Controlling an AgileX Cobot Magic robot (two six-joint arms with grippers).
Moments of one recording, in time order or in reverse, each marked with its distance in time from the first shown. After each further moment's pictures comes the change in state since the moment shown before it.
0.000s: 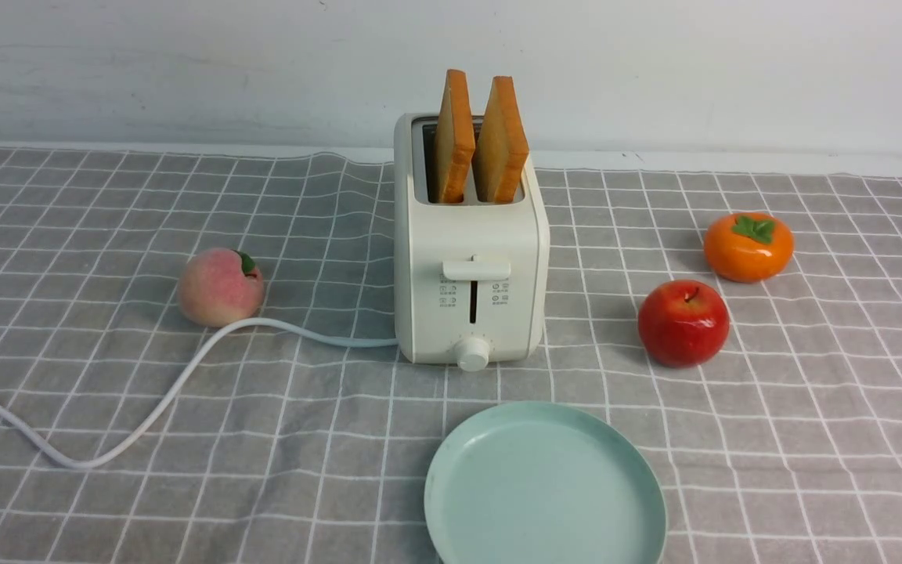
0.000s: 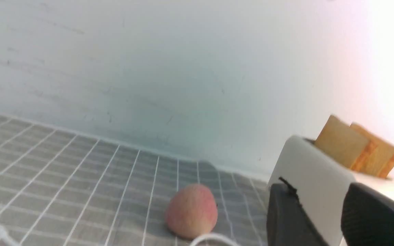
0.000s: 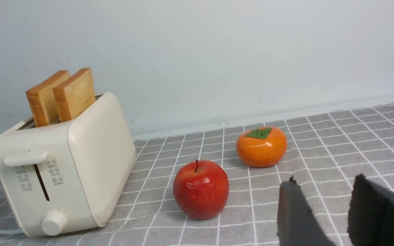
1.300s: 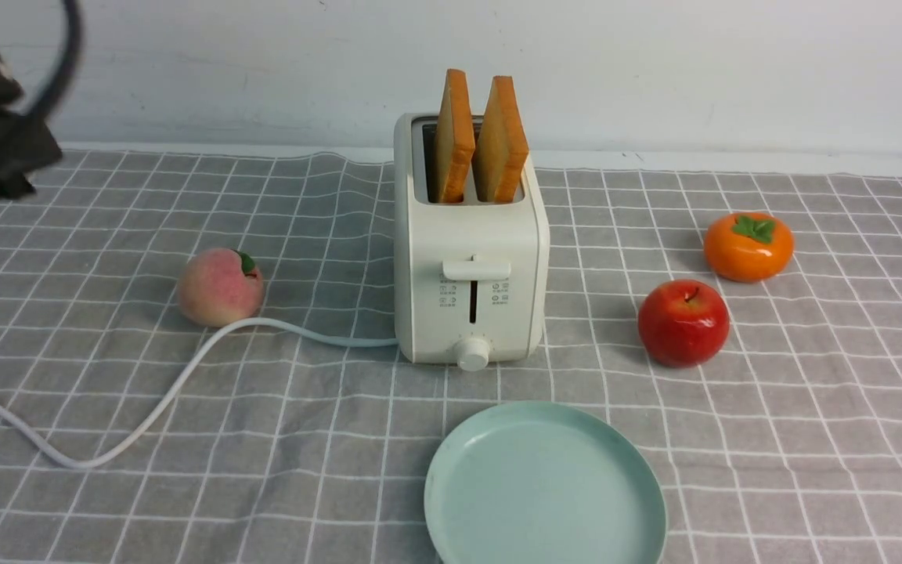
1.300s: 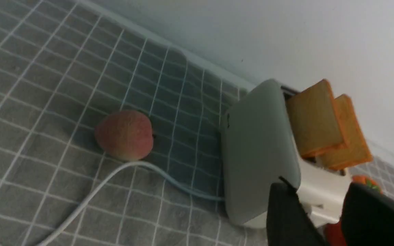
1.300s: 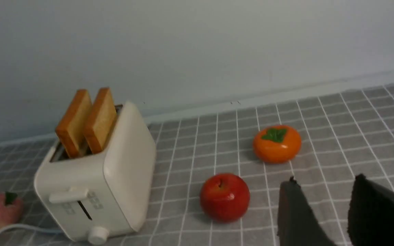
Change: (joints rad) right arm 0.000 0.512 -0.744 -0.125 0.544 0.180; left arm 0.000 0.986 -1.006 -0.279 0.746 -0.022
